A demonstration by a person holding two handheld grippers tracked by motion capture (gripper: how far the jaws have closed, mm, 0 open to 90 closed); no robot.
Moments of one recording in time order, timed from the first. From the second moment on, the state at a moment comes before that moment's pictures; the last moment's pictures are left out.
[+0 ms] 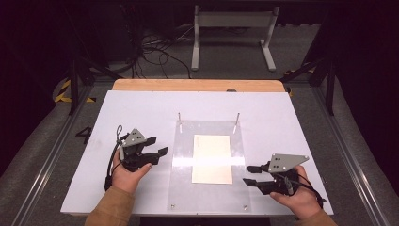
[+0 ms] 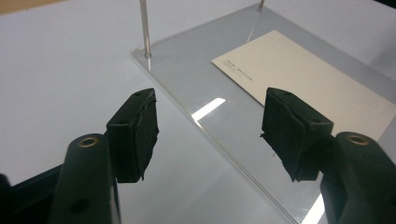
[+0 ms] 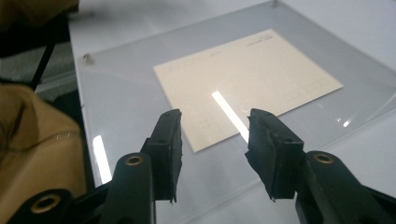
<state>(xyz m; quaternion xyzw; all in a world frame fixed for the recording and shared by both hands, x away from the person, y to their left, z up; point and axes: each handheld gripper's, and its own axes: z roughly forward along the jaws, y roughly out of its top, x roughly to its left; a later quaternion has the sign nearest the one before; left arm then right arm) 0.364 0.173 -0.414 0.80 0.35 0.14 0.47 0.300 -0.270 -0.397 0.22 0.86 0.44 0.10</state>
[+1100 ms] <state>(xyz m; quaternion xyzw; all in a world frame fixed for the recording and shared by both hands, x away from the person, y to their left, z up) 0.339 0.195 -0.419 0.78 0.38 0.17 0.47 0.406 -0.261 -0.396 0.36 0.75 0.51 0.22</state>
